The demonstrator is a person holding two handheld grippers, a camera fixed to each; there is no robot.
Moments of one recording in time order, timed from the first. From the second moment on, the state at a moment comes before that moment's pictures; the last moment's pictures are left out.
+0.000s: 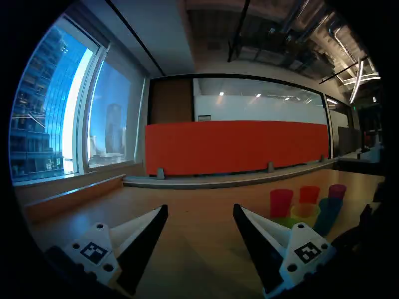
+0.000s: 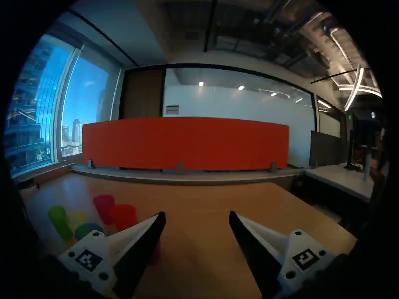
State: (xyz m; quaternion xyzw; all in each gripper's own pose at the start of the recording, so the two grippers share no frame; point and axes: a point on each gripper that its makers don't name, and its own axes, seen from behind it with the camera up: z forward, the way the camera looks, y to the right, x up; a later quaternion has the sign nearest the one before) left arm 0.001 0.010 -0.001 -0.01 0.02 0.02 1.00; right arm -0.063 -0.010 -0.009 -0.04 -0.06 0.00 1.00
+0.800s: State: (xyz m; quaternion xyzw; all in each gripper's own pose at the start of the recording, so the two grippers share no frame) left arm -0.008 0.006 0.003 -0.01 0.01 0.01 1.00; right arm -0.060 -0.012 -0.007 -0.04 -0.05 0.01 1.00
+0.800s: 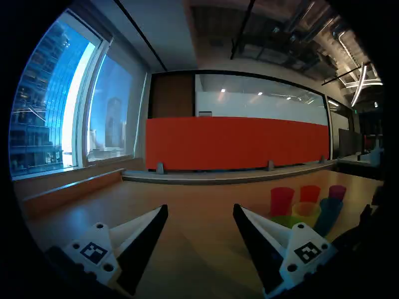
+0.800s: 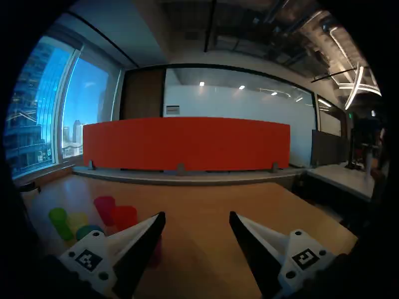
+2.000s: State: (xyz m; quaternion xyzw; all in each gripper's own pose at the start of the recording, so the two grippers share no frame) left arm -0.010 0.009 0.003 -0.02 0.01 0.01 1.00; right arm -0.045 -0.017 -0.018 -0.01 -0.01 0.02 1.00
